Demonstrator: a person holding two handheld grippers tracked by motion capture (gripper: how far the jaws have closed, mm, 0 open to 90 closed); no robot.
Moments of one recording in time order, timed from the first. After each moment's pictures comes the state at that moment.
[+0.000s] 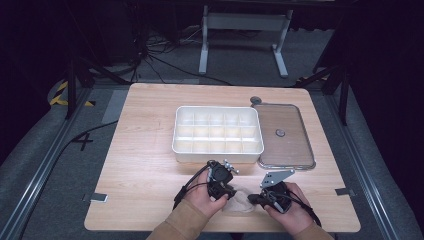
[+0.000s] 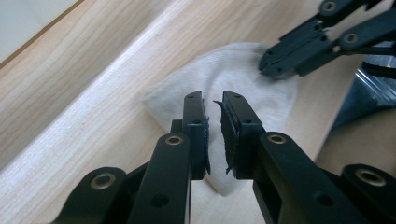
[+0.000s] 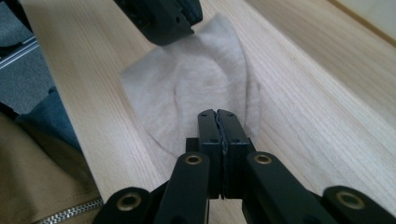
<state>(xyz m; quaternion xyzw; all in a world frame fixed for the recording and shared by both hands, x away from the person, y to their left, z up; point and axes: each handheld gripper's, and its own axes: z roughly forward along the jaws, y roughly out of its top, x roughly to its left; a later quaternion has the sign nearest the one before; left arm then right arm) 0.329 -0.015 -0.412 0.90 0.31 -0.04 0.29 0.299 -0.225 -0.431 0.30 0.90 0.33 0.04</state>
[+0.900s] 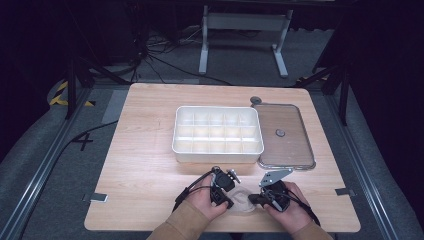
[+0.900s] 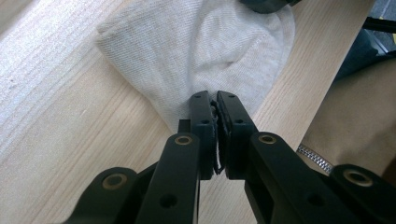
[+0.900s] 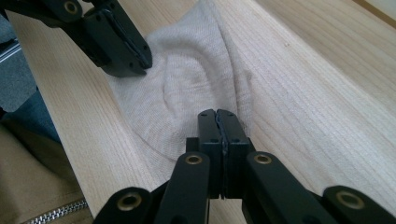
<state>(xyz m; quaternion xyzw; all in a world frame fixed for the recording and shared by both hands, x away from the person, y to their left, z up) 0.328 -0.022 -0.432 0.93 0.29 -0.10 0.21 0.305 -0.227 -0.441 0.32 0.90 0.31 0.04</state>
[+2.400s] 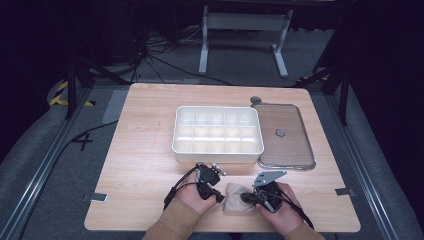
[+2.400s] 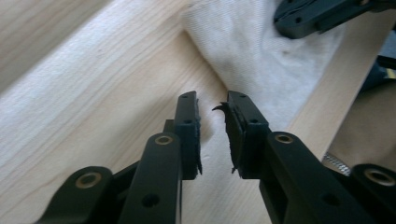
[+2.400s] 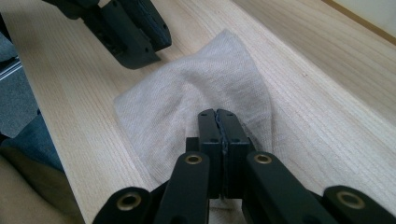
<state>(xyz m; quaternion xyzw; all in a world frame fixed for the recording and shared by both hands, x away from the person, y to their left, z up) 0.340 0.013 -0.438 0.90 0.33 -0.10 0.26 0.304 -0.208 -0.445 0.32 0.89 0.33 0.05</state>
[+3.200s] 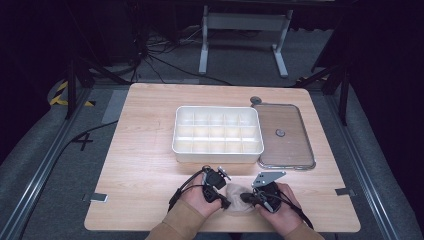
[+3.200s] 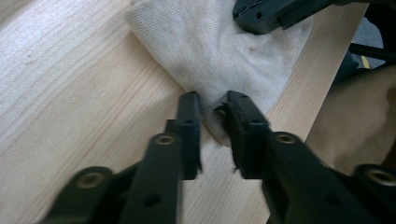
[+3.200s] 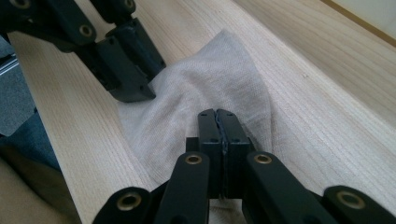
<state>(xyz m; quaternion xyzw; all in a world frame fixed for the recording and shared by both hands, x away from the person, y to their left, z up) 0.335 -0.001 -0.444 0.90 0.31 -0.13 0.26 0.304 -0.207 -0.446 0.32 0.89 0.33 0.06</state>
